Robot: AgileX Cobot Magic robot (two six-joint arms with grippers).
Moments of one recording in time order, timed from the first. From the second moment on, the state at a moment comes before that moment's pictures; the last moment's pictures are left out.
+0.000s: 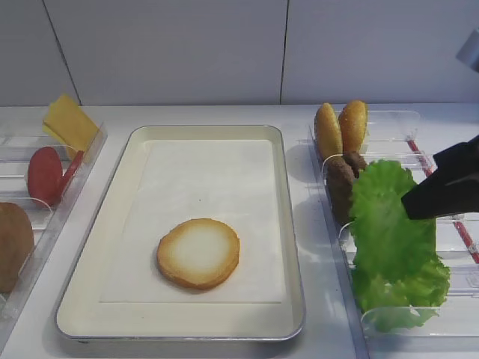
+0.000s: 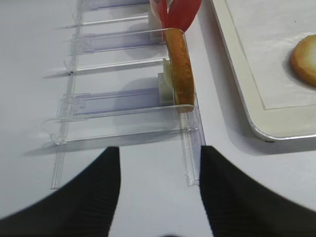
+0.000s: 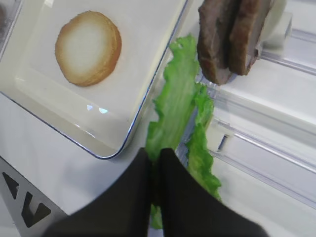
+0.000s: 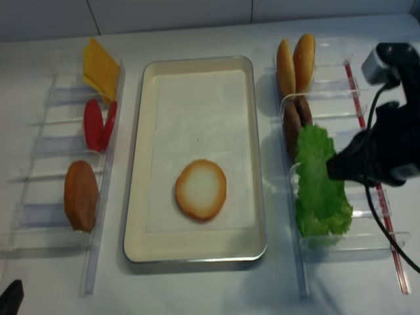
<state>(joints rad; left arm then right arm) -0.04 0.03 -0.49 0.05 1.17 -0.01 0.02 1.11 -0.75 0.76 1.05 -0.63</state>
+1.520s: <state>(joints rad) -0.04 0.03 -0.49 0.05 1.17 -0.01 0.56 1.43 -1.07 0.82 0.84 -0.41</state>
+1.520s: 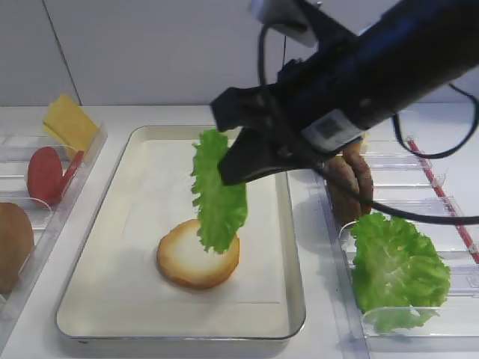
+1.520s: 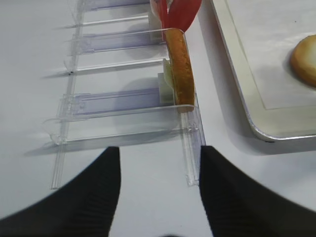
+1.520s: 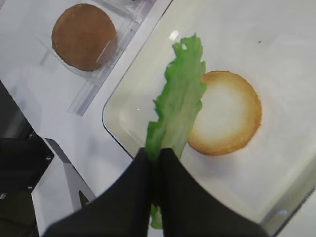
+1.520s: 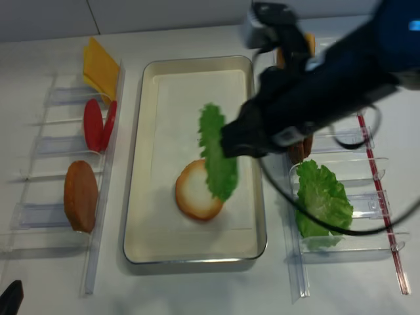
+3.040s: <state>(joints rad) -0.04 0.03 -0.49 0.05 1.17 -0.01 0.72 1.77 -1.23 0.39 0.73 -0.04</state>
